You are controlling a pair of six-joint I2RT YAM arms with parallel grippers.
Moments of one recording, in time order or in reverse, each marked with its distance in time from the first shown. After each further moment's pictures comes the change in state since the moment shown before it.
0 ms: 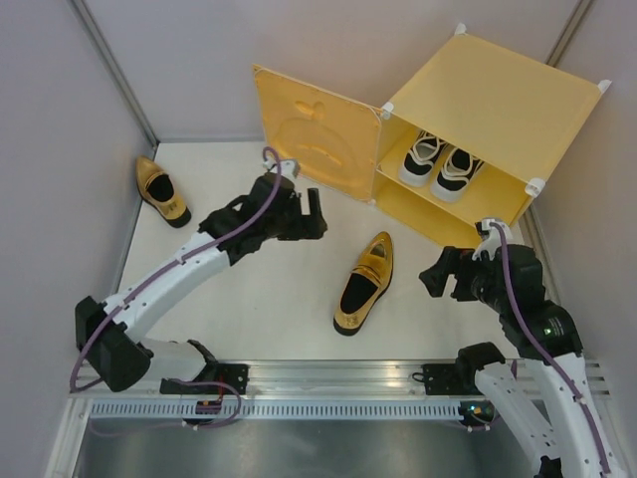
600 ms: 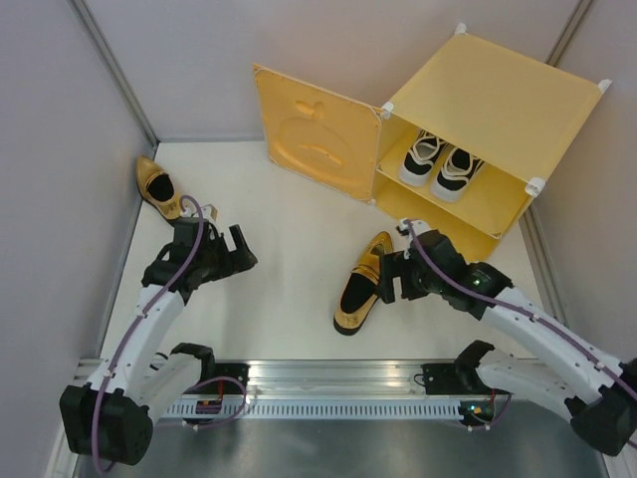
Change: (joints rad) left arm 0.629 -0.451 -0.556 -0.027 0.222 0.117; right arm 0.378 0.373 -0.090 0.199 0.133 0.068
